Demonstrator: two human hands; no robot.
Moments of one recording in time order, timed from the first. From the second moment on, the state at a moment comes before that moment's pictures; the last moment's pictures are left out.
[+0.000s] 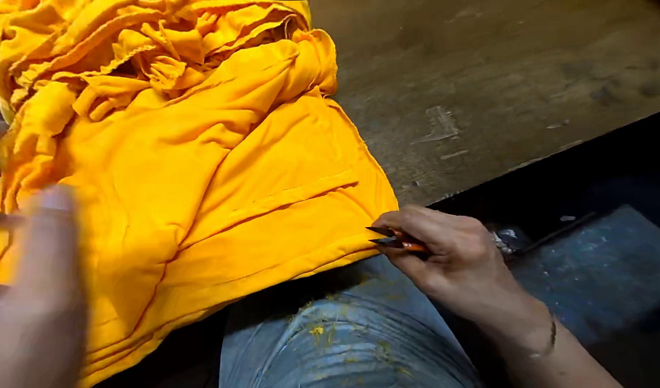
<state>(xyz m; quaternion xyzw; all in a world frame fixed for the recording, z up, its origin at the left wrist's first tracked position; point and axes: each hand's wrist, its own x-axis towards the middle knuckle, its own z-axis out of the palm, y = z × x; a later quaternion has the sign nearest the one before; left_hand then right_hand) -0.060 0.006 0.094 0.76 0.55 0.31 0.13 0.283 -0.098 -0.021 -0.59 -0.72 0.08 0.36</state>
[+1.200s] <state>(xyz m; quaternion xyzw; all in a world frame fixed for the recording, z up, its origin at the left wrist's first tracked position) 0.029 -0.024 0.017 0.88 0.29 0.33 0.21 0.252 -0.090 -0.017 -0.57 -0.64 0.19 0.47</state>
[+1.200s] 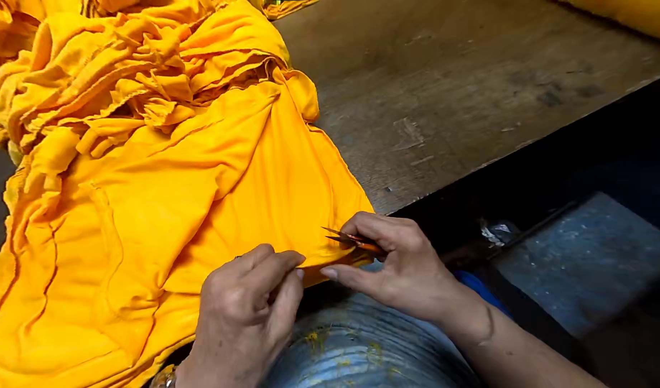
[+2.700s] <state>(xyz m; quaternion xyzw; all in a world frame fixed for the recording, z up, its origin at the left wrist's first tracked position) 0.030 -0.051 -0.010 0.58 0.38 0.53 0.49 0.216 -0.081 -0.008 -0.43 -0.79 0.11 0.43</state>
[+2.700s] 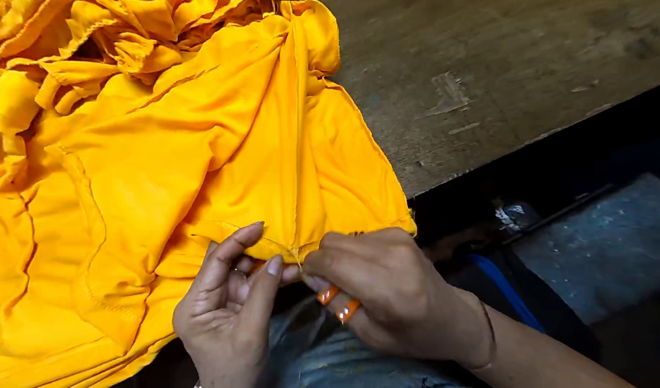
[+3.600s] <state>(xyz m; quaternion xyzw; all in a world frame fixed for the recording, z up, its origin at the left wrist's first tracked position) 0.023 -0.062 0.012 0.42 0.42 0.54 0.60 0.210 -0.074 -0.026 -0.50 -0.75 -0.05 0.43</state>
